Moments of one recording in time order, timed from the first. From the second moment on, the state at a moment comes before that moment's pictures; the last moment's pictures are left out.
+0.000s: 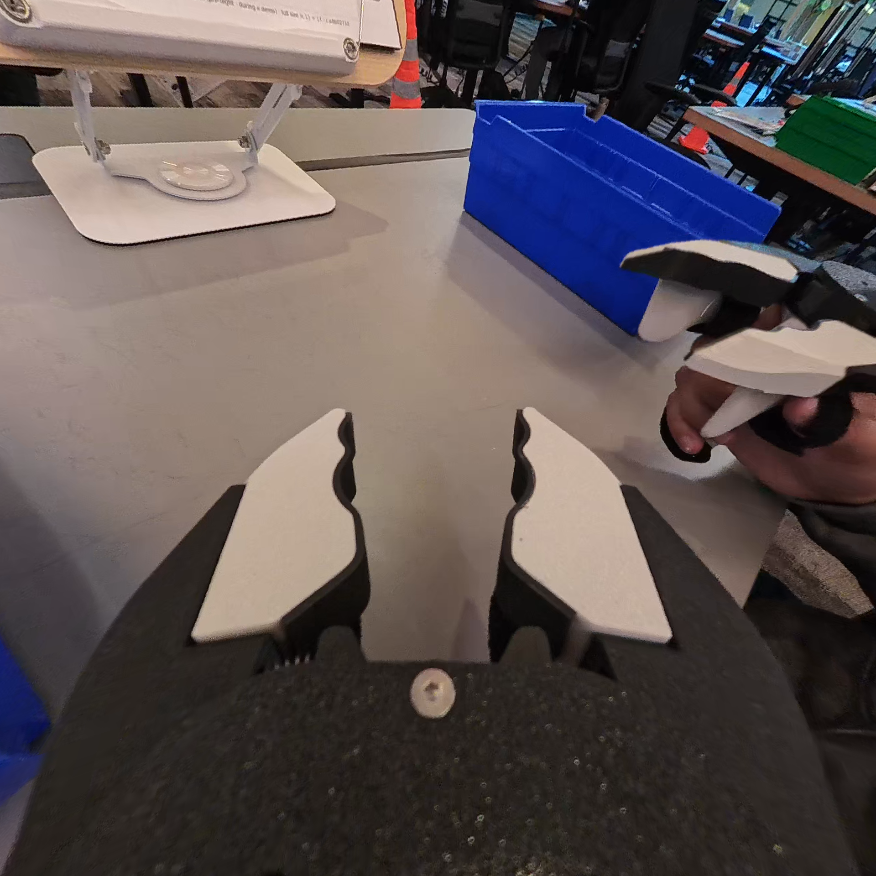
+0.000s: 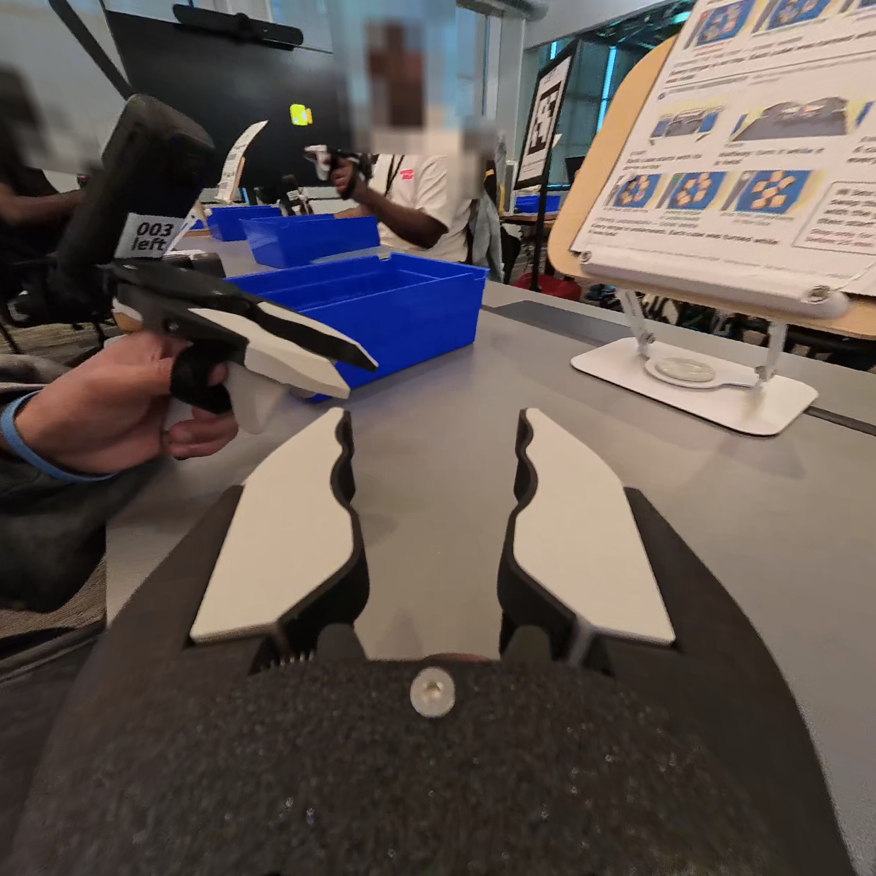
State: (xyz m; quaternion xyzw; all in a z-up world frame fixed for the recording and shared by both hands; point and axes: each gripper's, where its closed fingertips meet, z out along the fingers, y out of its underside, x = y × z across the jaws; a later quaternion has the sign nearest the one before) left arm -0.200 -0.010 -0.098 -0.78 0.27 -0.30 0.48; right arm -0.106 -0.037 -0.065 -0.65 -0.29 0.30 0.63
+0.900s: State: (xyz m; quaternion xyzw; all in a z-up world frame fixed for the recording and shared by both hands) left arm -0.172 -0.021 -0.110 -0.78 0.31 -0.27 0.48; right arm -0.056 -0.026 -0.042 -0.65 -0.31 0.15 0.68
